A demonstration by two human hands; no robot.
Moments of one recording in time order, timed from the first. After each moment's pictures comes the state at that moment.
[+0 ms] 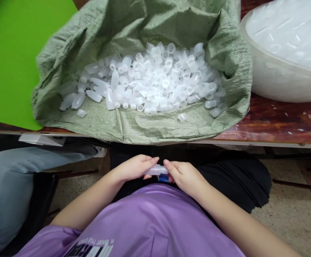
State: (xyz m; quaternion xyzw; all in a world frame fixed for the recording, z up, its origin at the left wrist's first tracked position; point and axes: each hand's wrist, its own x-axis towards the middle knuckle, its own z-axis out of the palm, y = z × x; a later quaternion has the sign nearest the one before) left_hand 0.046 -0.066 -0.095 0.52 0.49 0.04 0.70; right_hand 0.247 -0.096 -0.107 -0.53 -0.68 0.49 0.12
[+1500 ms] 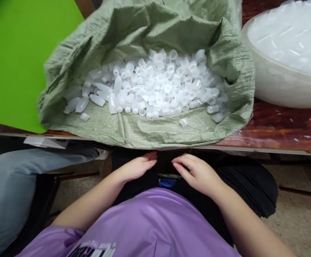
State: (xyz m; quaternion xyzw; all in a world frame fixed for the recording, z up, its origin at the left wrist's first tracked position) left_hand 0.046 -0.060 -0.115 0.53 0.56 0.10 0.64; right_hand 0.274 -0.077 -0.110 -0.49 -0.77 0.37 0.18
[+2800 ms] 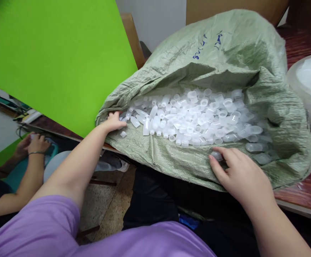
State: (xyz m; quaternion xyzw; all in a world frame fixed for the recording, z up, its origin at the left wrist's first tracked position) left_hand -0.164 0.100 -0.022 0.55 0.83 0.00 0.07; right_hand 0.271 0.007 -0.082 -0.59 -0.79 0.05 0.19
